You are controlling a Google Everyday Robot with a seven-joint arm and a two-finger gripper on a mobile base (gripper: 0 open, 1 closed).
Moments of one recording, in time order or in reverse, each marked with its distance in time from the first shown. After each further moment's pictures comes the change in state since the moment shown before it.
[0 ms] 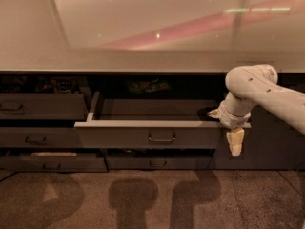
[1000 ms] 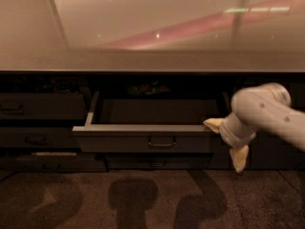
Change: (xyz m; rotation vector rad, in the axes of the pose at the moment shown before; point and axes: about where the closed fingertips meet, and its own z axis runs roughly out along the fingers) arm -0.030 0.048 -0.006 0.106 0.030 -0.153
